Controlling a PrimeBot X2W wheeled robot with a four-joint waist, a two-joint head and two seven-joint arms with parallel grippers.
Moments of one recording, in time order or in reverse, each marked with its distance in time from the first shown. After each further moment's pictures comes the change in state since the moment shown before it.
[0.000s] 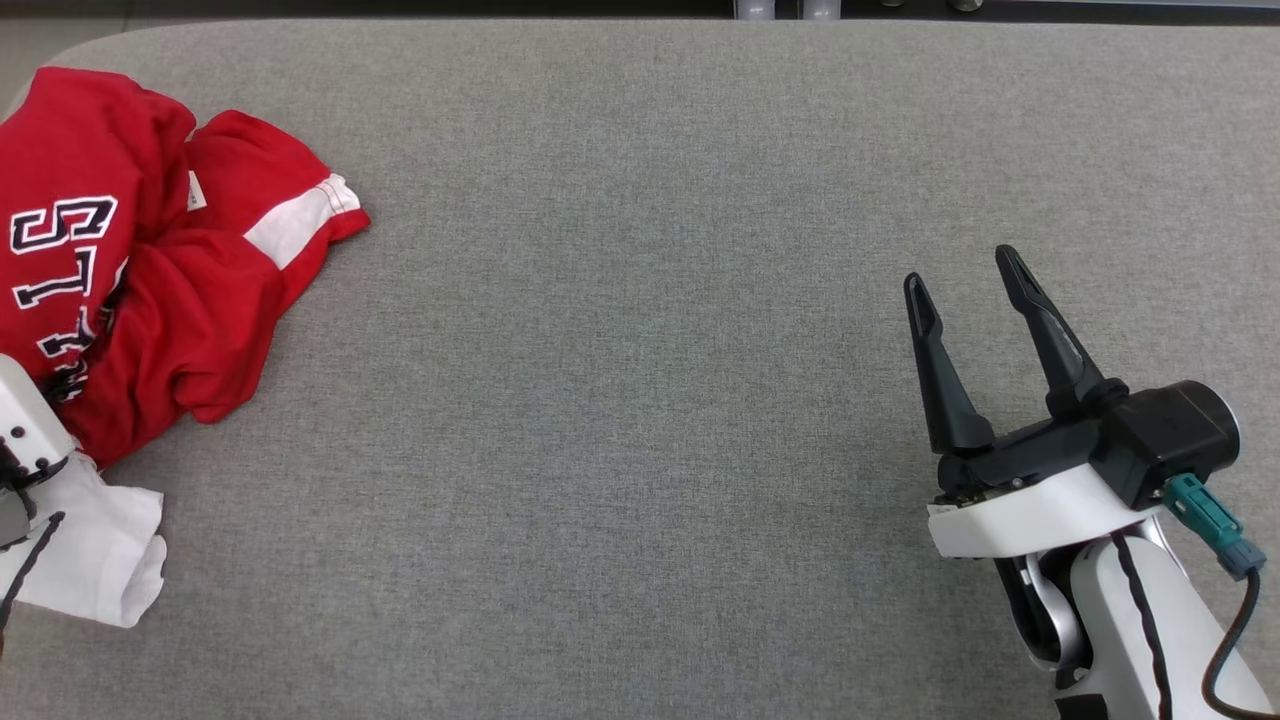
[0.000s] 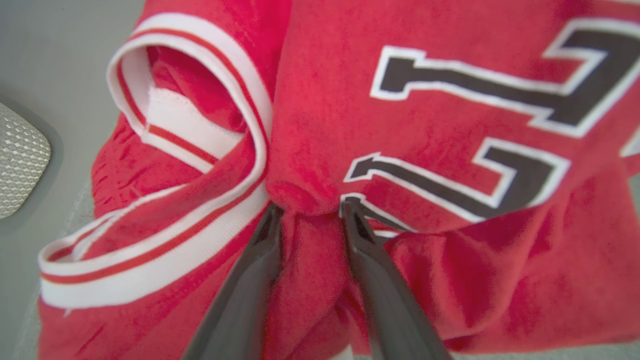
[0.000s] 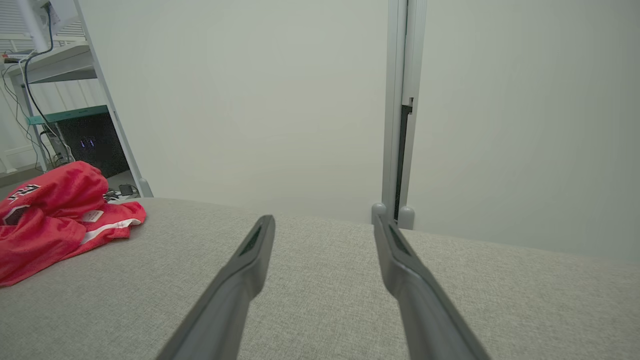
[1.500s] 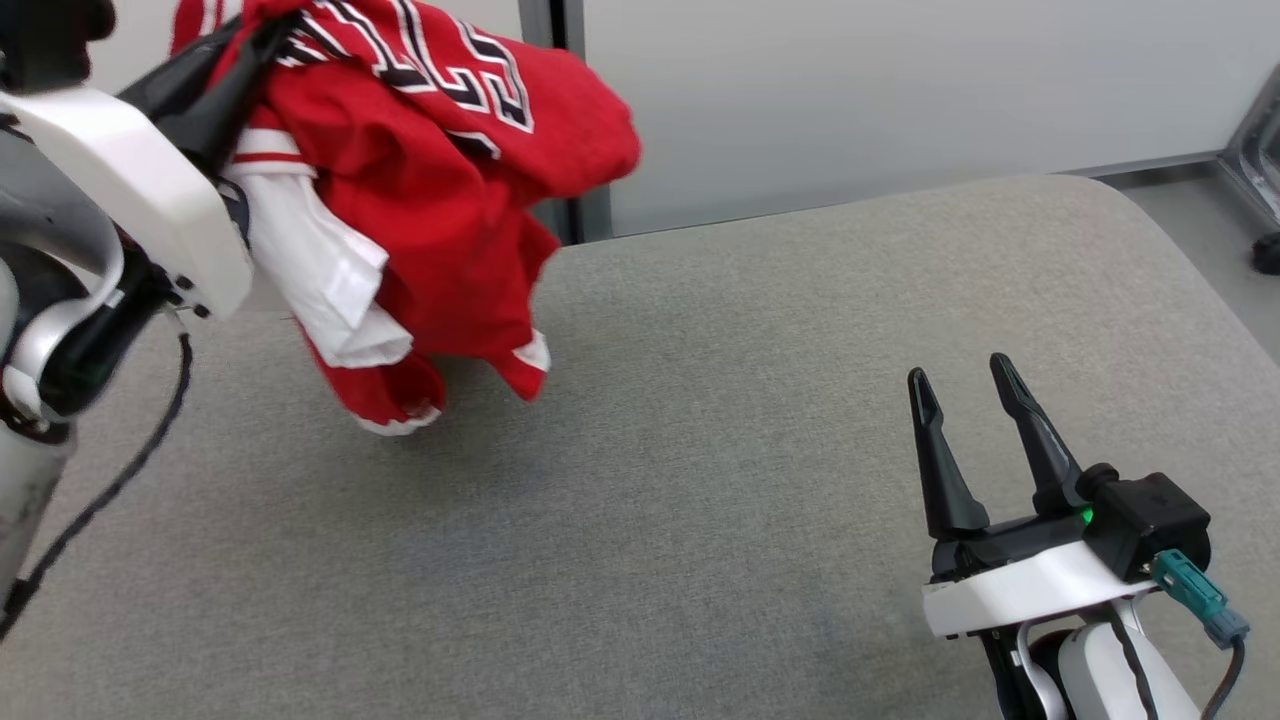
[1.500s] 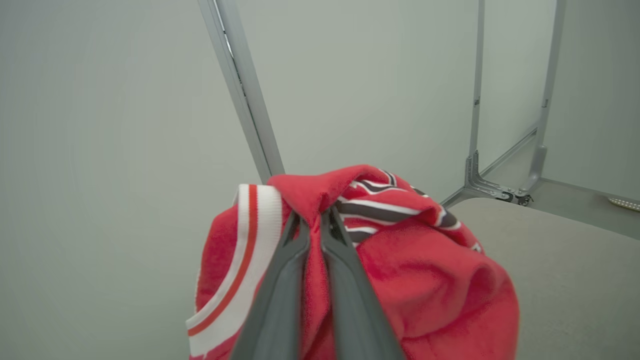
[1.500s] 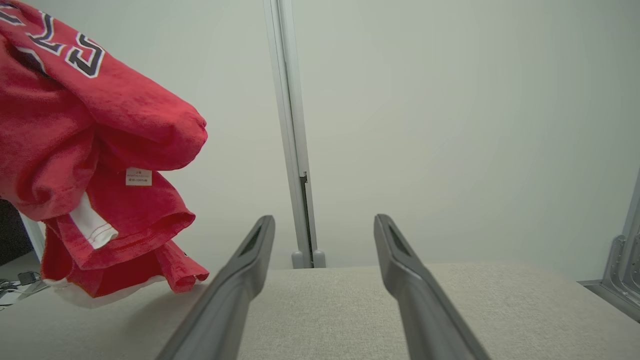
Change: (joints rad) left arm -0.082 0.169 -0.463 -0.929 -0.147 0.062 -0.128; right arm 0.144 0.064 -0.043 0.030 0.053 0.000 0.000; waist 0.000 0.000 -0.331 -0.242
